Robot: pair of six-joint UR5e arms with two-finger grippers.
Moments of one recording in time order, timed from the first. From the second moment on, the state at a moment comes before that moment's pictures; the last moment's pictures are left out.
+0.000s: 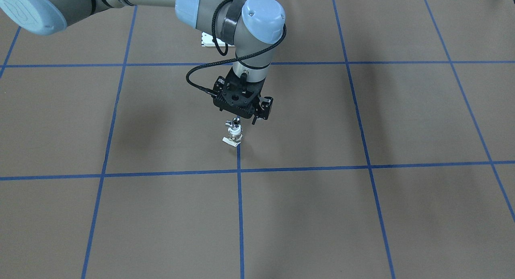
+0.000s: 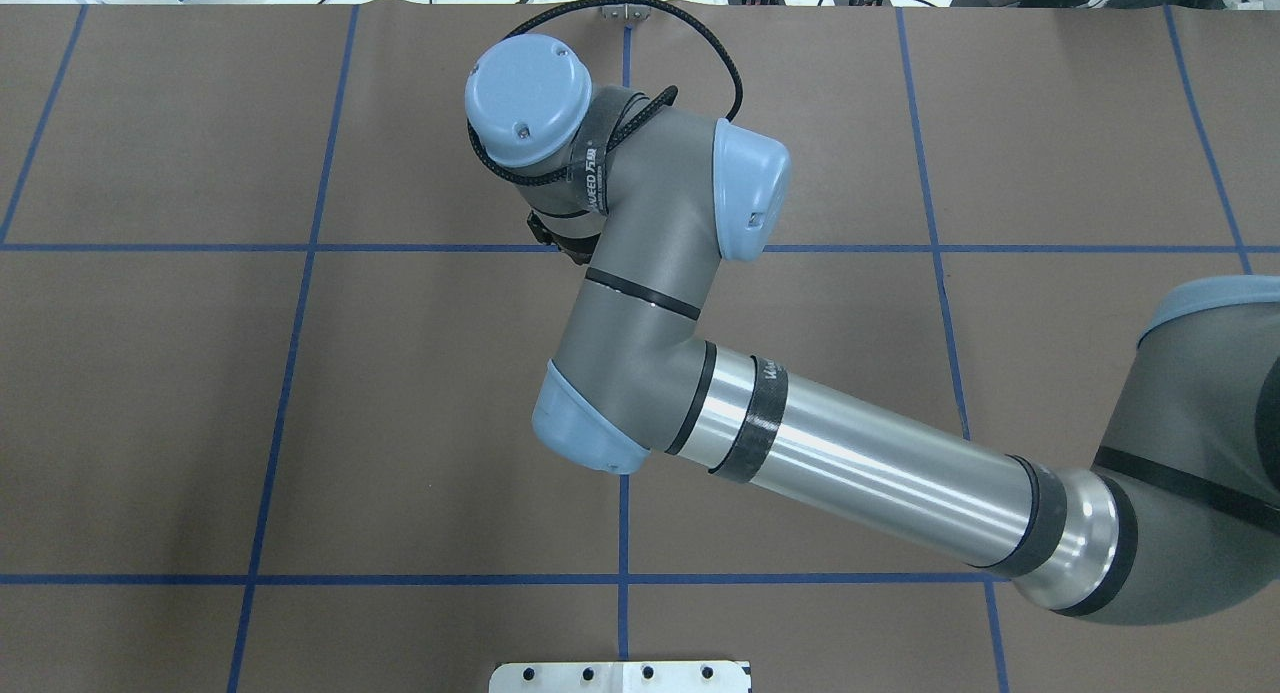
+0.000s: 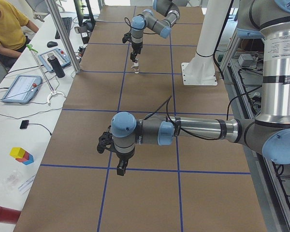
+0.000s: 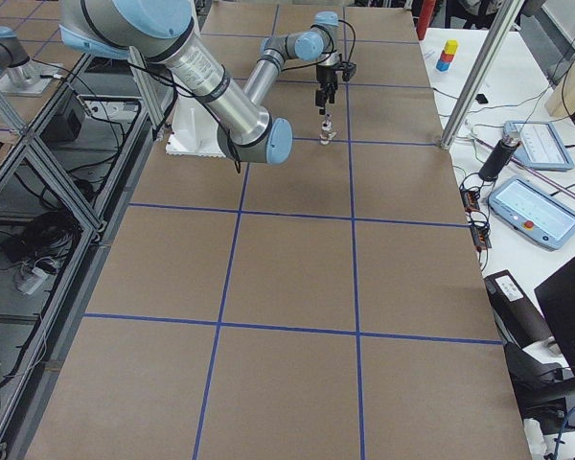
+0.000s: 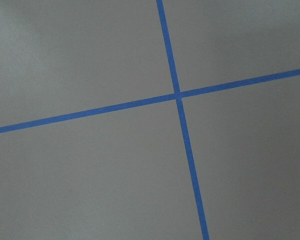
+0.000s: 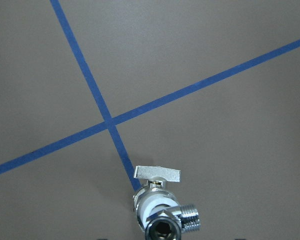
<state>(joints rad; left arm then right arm) -1.63 -1.51 -1.69 -1.57 -2.34 0.19 0.57 -0.52 1.44 -1.91 1.79 1.52</state>
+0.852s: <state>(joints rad) -1.63 -1.50 -1.69 -1.56 -2.34 0.19 1.05 -0.79 1.58 -1.91 2.07 0.85</state>
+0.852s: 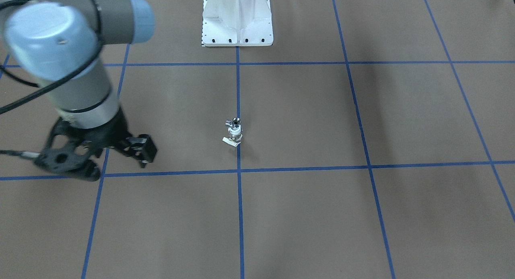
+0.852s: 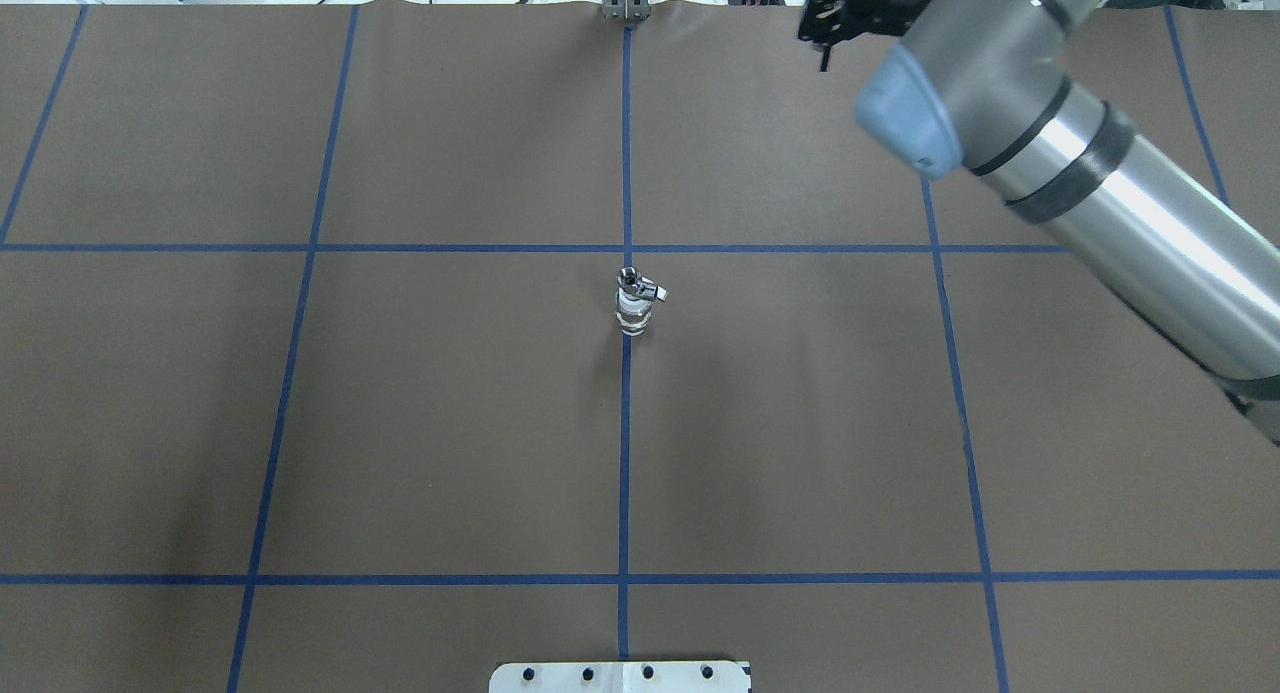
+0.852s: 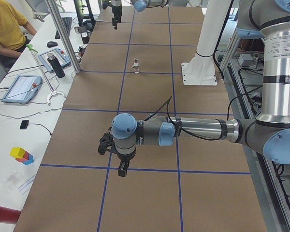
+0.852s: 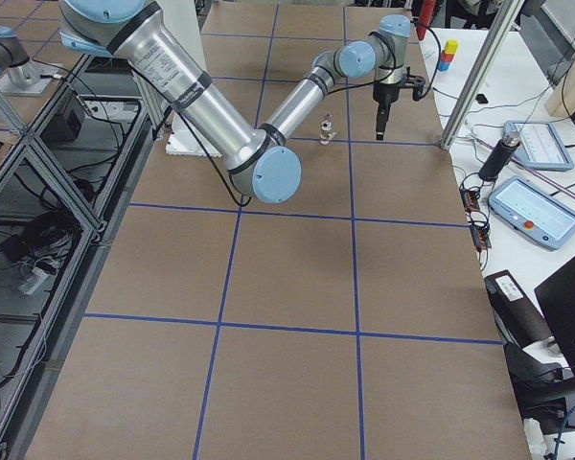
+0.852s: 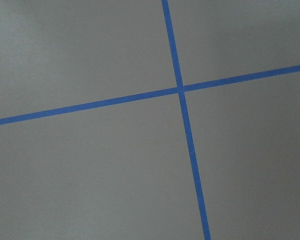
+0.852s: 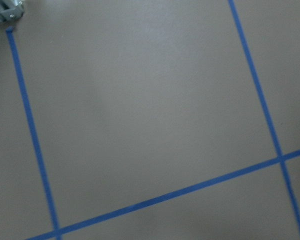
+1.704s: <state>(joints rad) -1.63 -1.50 -1.71 -1.56 -2.36 0.18 1.50 -1.31 1.55 -1.72 2.24 -0.07</state>
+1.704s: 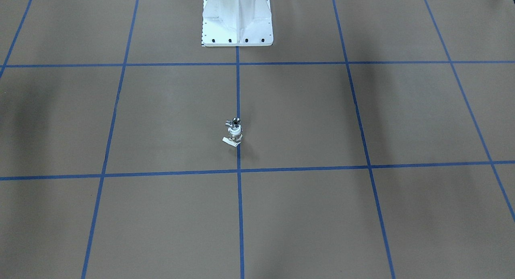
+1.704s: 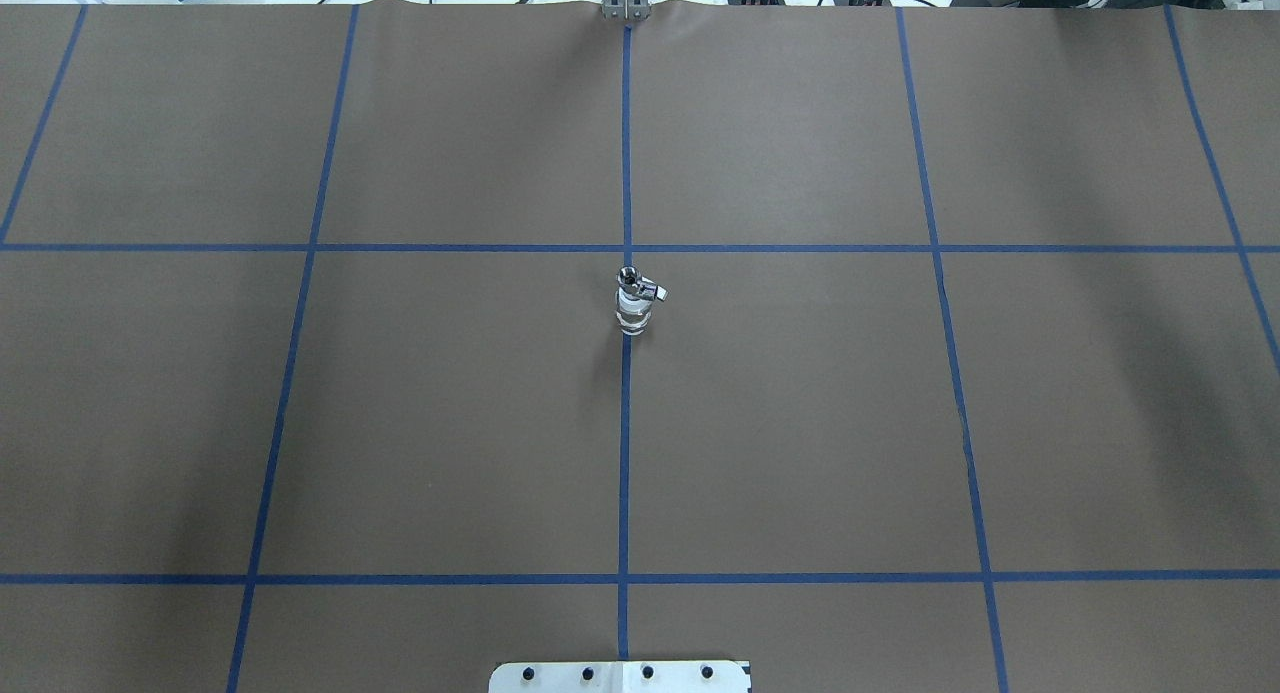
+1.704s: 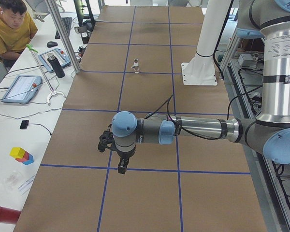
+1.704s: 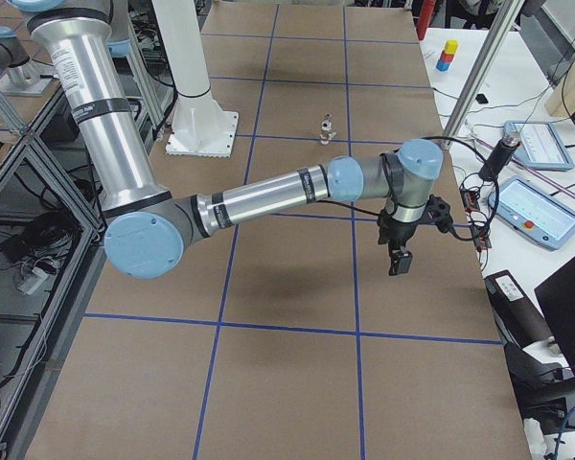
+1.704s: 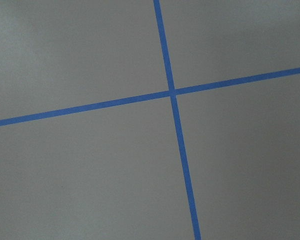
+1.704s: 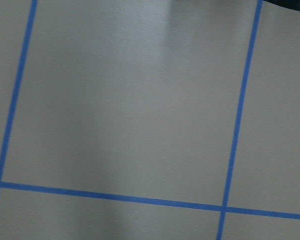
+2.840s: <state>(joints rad) -1.63 -1.42 -1.80 -1.57 -2.40 0.19 1.65 -1.52 1.61 -1.62 2.29 -0.08</state>
